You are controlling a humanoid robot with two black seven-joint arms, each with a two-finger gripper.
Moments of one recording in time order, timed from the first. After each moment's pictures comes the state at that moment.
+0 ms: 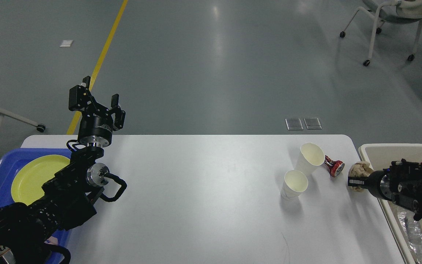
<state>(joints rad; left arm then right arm) -0.82 0.06 -0.56 -0.26 -0.10 -0.30 -0.79 1.03 -0.49 -0.90 0.62 -0.58 0.01 0.22</state>
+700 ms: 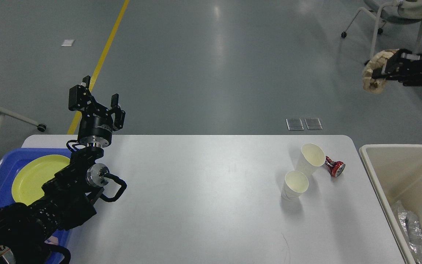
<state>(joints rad) -0.82 0.06 -0.56 -0.26 -0.10 -0.30 -0.79 2.02 -0.86 -0.98 1.02 -0.58 0.70 0.46</state>
